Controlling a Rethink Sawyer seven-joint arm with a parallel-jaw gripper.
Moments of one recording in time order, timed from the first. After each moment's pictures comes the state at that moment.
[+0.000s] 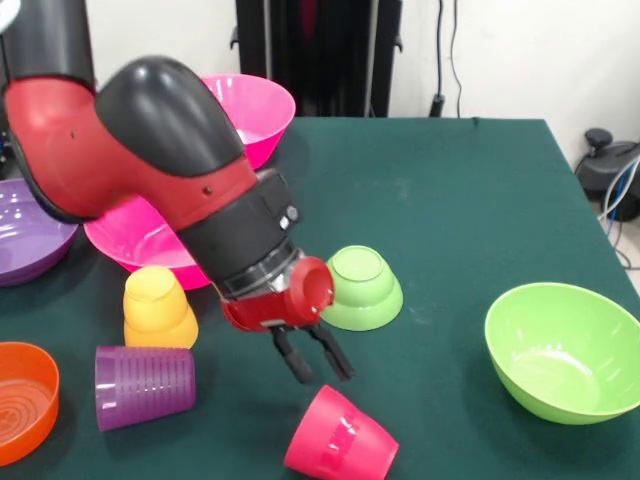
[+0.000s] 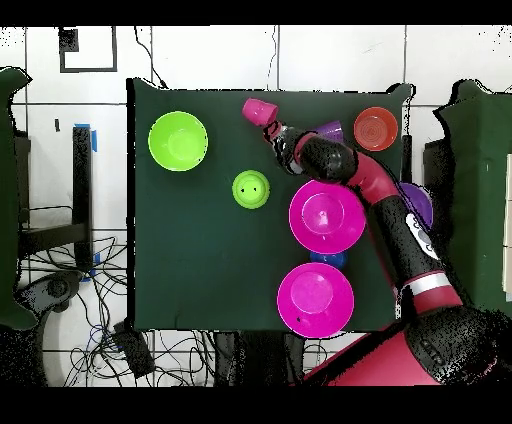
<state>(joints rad) -0.93 -0.07 0.89 1.32 -0.44 0.55 1.96</state>
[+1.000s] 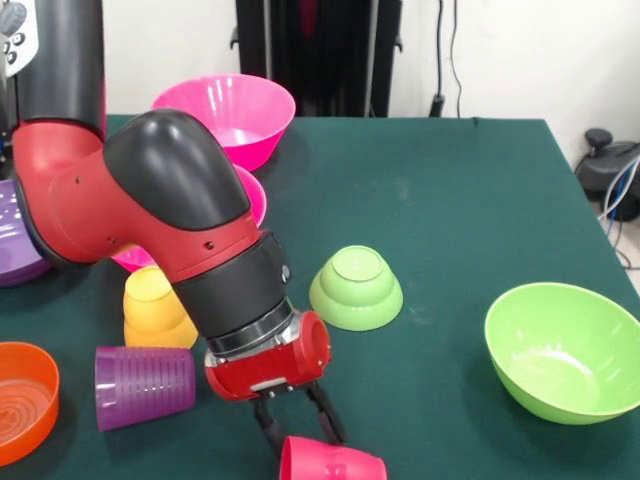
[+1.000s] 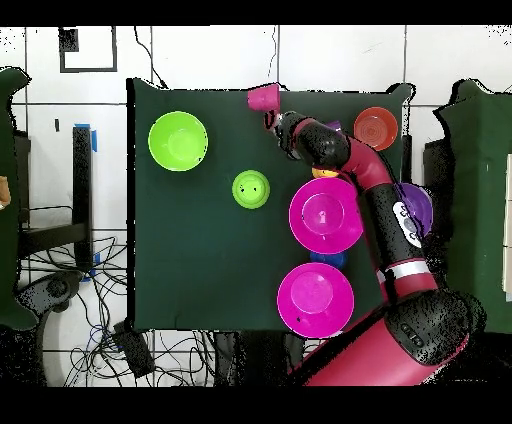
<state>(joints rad) -0.89 0.01 0.95 1.14 -0.56 0.55 1.63</state>
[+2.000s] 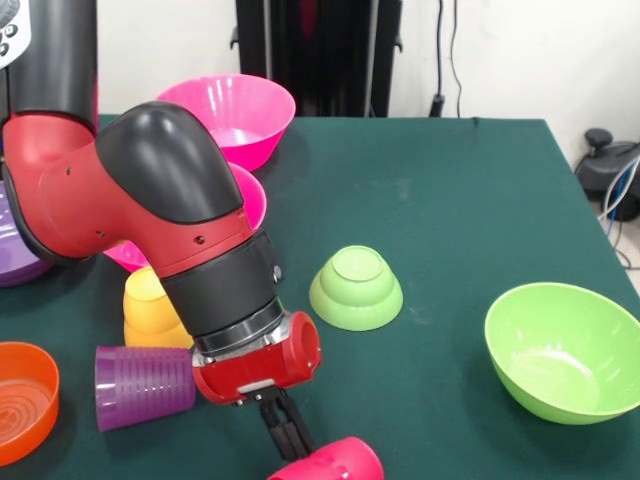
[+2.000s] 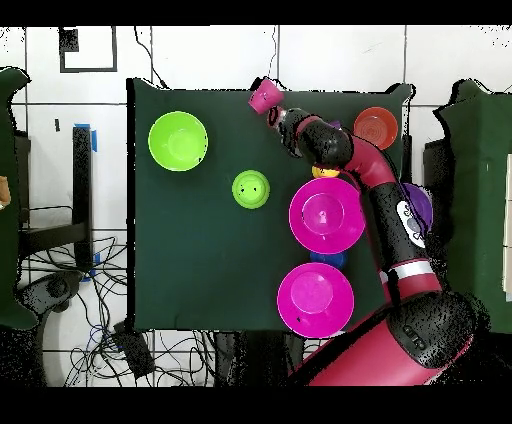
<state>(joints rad) -0.89 0.00 0.95 1.14 -0.57 0.52 1.63</state>
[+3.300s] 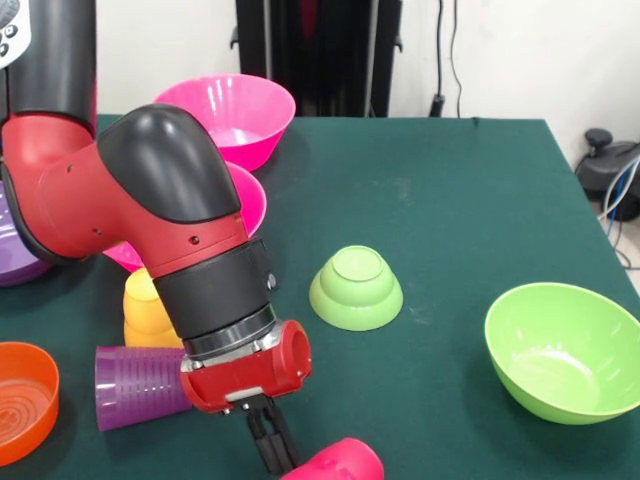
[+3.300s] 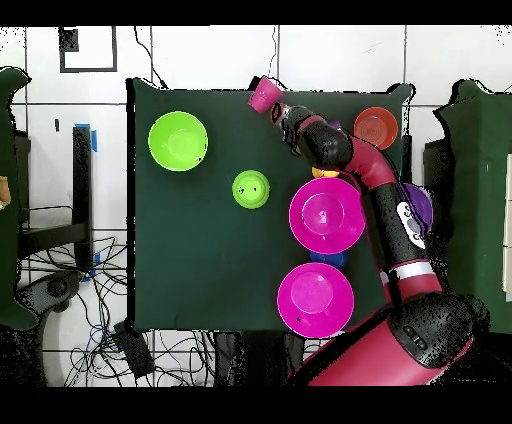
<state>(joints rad) -0.89 0.00 0.95 1.14 -0.59 0.44 1.63</state>
